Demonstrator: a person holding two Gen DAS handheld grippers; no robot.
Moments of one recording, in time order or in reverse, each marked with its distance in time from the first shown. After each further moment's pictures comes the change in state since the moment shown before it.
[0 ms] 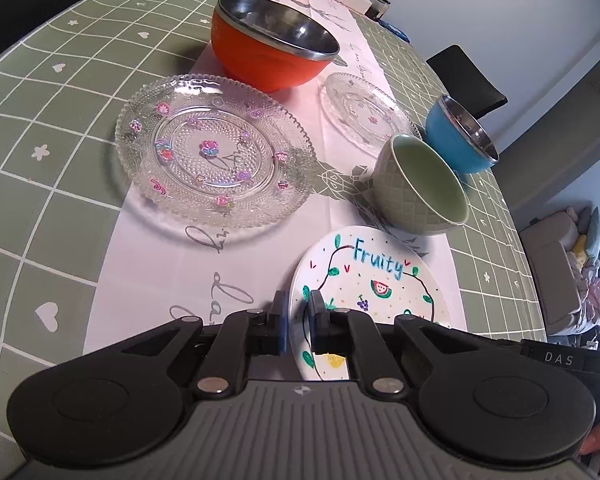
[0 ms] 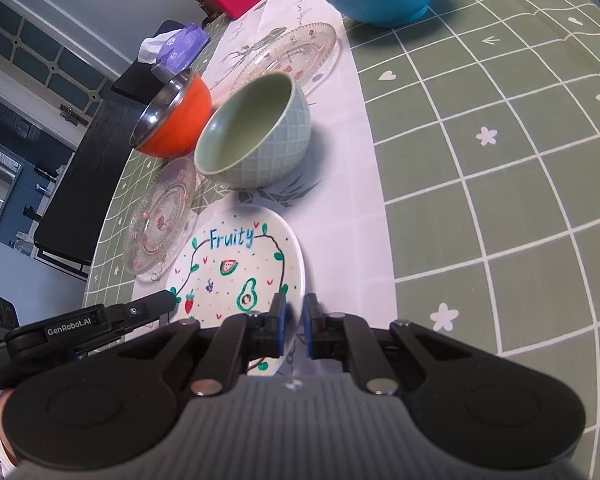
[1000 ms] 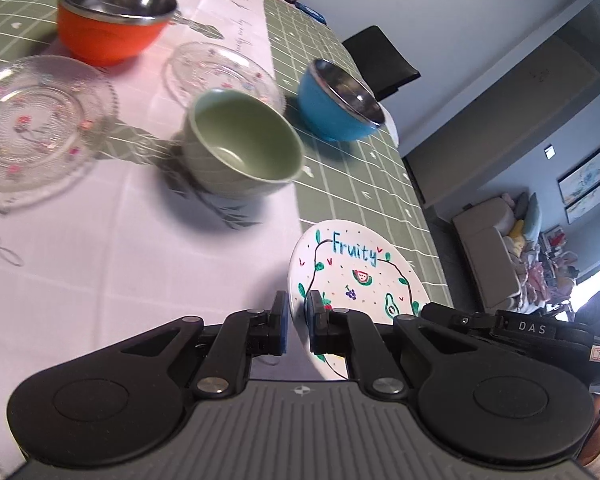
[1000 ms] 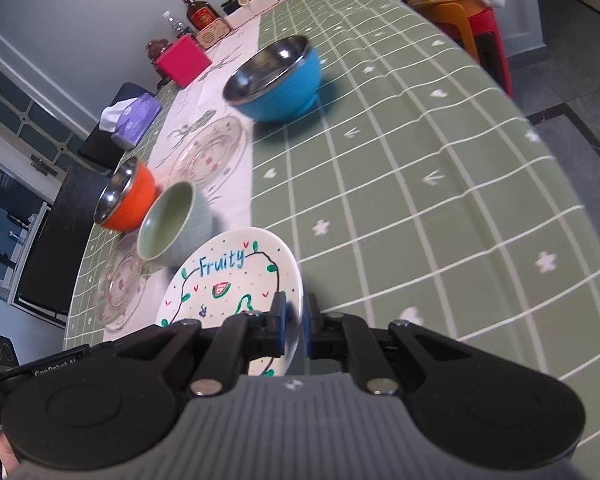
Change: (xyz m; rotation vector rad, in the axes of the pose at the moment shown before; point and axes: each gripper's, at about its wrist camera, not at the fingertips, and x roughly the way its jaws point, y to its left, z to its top) left arm 0.034 -0.103 -0.019 0.028 0.028 -0.212; right arm -0.104 -0.072 0.026 0.063 -0.134 -0.118
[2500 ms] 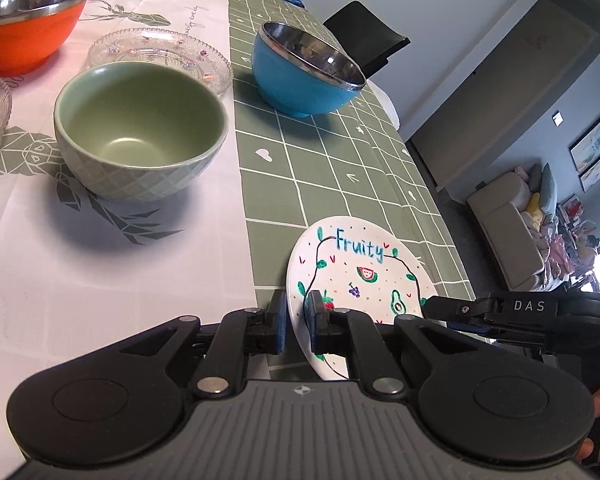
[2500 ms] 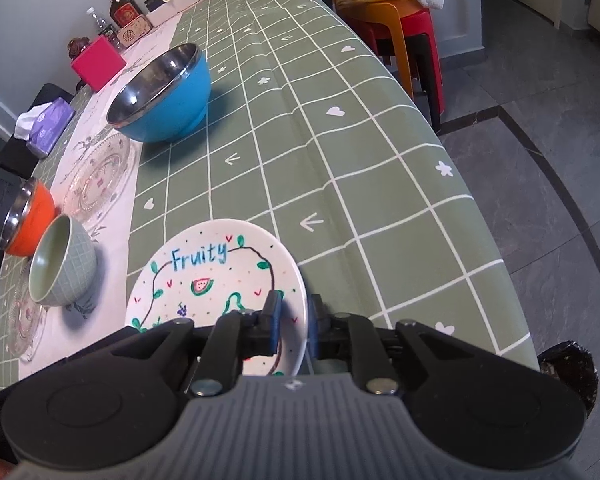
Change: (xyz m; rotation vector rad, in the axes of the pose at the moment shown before) left arm 0.063 -0.042 -0.010 0.106 -0.011 0.059; right arm 0.028 -0.035 0.033 0.004 0.019 -0.227
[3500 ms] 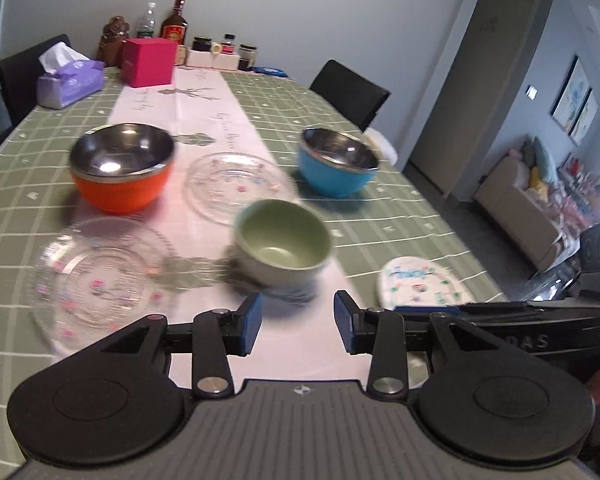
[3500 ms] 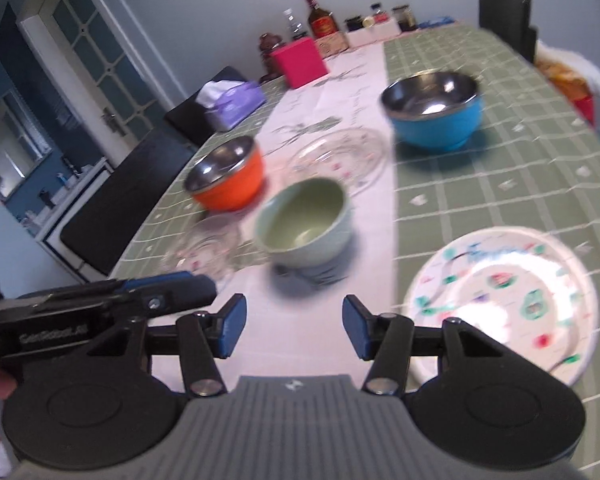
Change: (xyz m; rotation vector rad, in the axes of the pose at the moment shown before) left arm -0.136 0.057 0.026 0.285 -0.137 0.085; right arm -0.015 0.156 -0.073 -0.275 -0.104 0.410
